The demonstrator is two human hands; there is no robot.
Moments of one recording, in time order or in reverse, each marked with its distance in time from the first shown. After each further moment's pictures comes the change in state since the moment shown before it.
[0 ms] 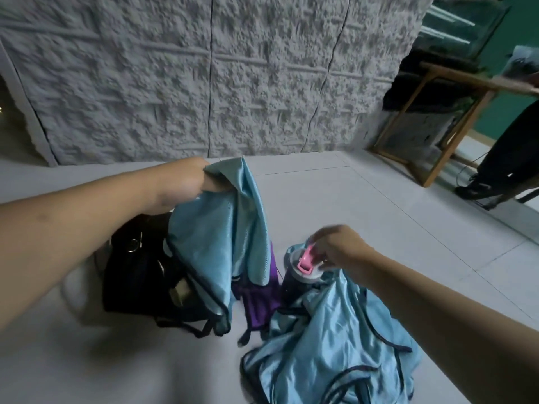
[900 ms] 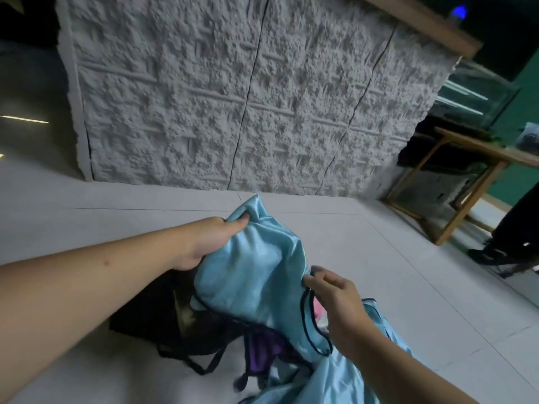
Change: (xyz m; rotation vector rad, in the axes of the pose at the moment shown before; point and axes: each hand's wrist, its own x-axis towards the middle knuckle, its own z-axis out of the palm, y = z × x) left_hand -0.007 -0.031 0.011 -0.214 0.169 -0.252; right_hand -0.020 -0.003 0.044 0.452 0.014 -0.286
